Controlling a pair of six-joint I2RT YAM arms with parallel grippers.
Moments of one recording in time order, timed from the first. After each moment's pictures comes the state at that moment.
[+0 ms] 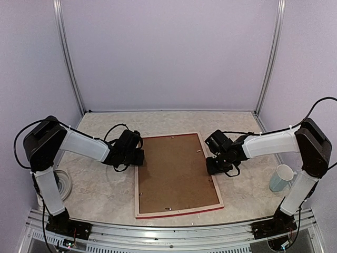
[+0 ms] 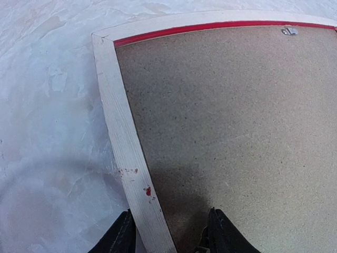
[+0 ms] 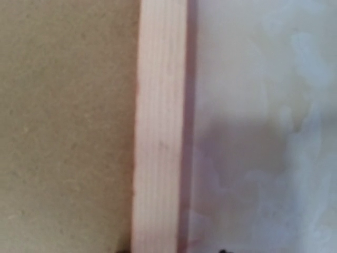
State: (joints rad) left arm -0.70 1.85 0.92 0.09 -0.28 -0.42; right arm 0.75 1.69 0.94 -0.39 0.19 0.53
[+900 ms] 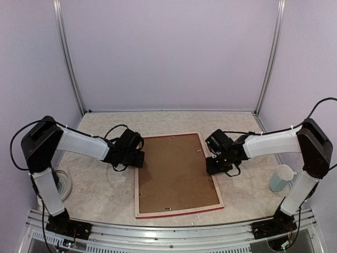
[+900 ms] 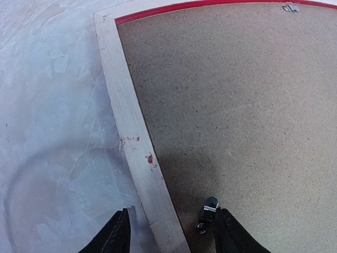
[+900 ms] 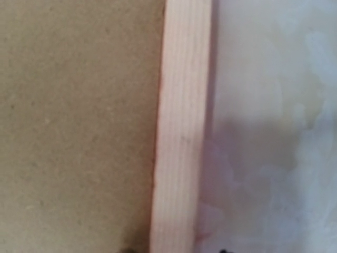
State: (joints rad) left arm -0.72 1.83 0.96 -0.06 -0.29 -0.42; right arm 0.75 1.68 0.94 -0.39 0.16 0.52
